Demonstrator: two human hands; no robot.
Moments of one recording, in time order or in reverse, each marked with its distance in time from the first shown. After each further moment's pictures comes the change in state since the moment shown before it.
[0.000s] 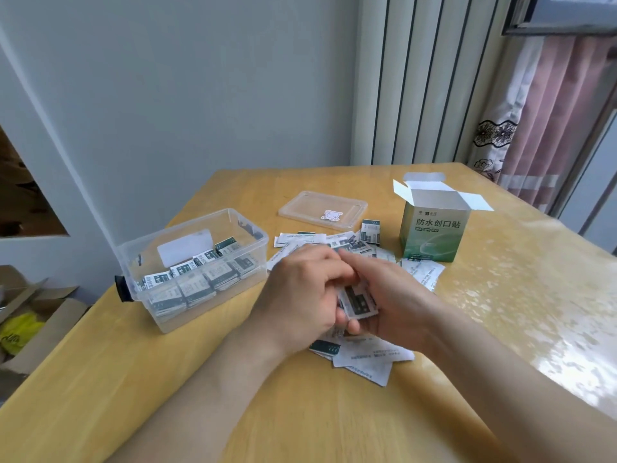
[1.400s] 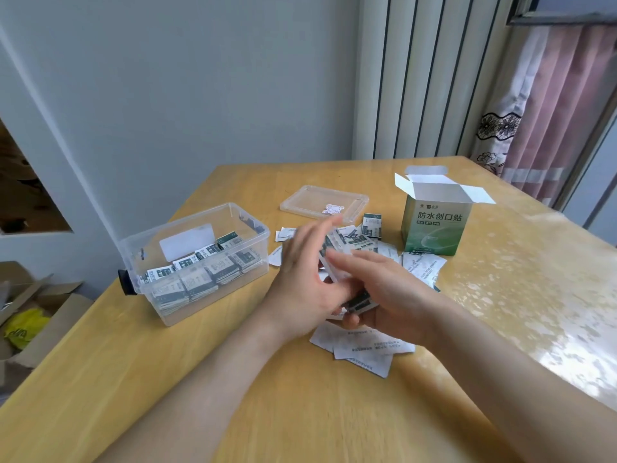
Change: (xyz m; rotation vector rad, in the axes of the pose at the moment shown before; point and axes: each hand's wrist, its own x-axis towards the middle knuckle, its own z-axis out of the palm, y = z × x) left_hand -0.002 -0.003 0.009 -0.409 -0.117 -0.380; right_hand -0.005 0.002 0.006 -0.131 -0.023 -0.064
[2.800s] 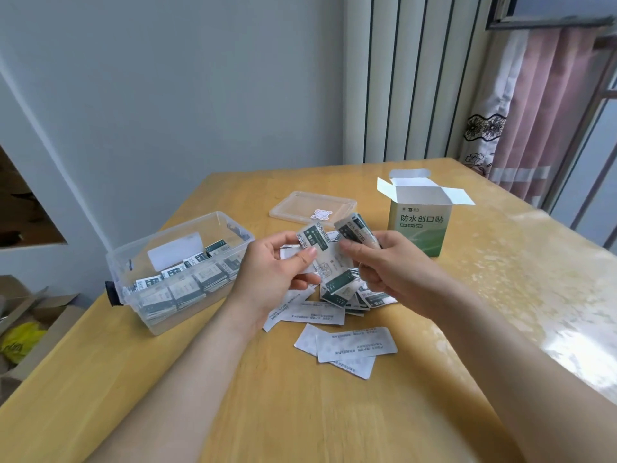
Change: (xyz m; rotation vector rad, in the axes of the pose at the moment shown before) left_hand 0.017 0.006 -0.012 -0.349 0.129 -0.308; right_hand 0.011 -0.006 -0.051 -0.205 0.156 -0.249
